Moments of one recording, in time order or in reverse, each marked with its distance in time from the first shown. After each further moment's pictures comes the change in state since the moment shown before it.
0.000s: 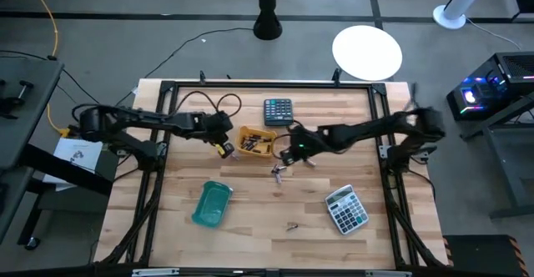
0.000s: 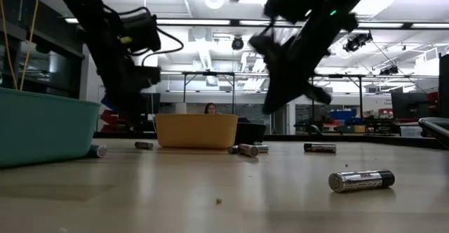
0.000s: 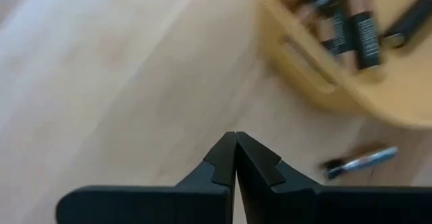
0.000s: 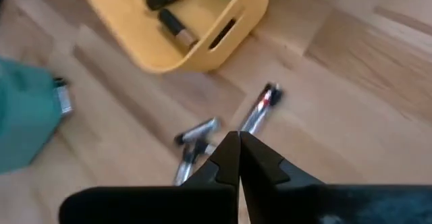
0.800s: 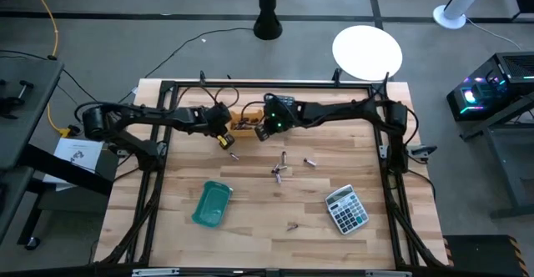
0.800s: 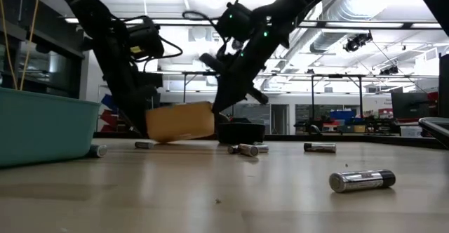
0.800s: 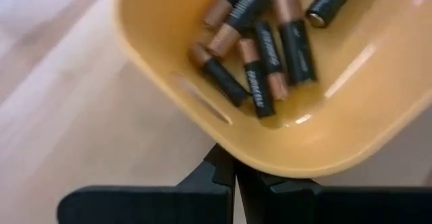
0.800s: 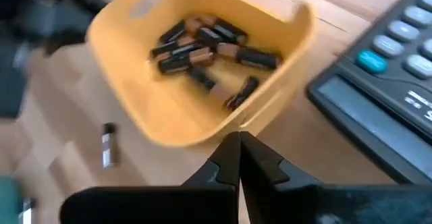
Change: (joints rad) left arm 0.105 0.034 0.010 0.033 -0.037 0.045; right arm -0.191 0.313 0.427 -0.021 -0.003 -0.330
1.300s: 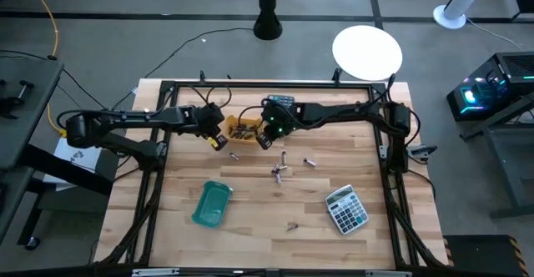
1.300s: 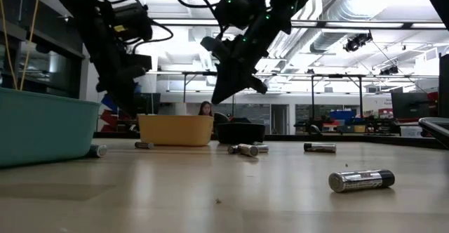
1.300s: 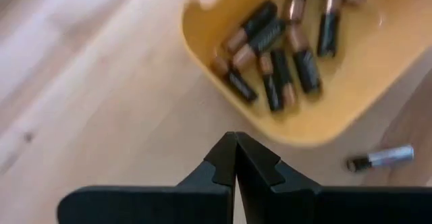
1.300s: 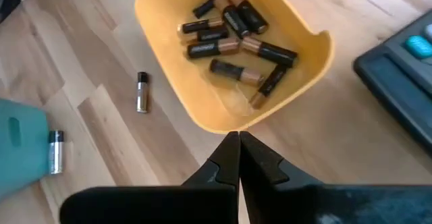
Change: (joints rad) left arm -0.030 -0.187 0.001 -0.181 -0.019 -0.029; right arm 0.043 -0.027 0.055 -0.147 -0.052 -0.107
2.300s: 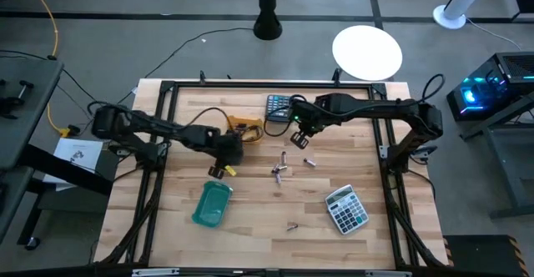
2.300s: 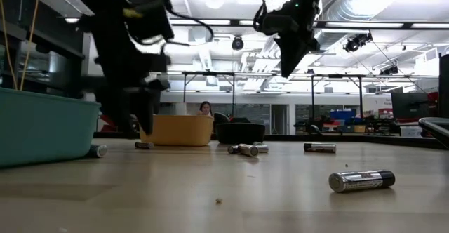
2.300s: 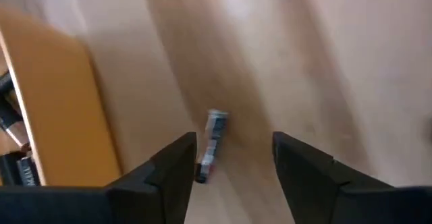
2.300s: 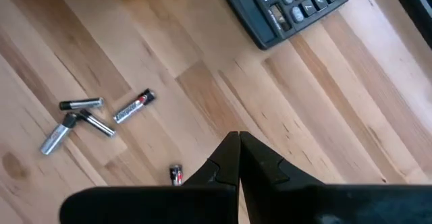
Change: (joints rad) left arm -0.313 0.291 0.135 0.032 0.118 0.735; right arm 0.026 -0.285 -0.003 -0.631 0.210 -0.115
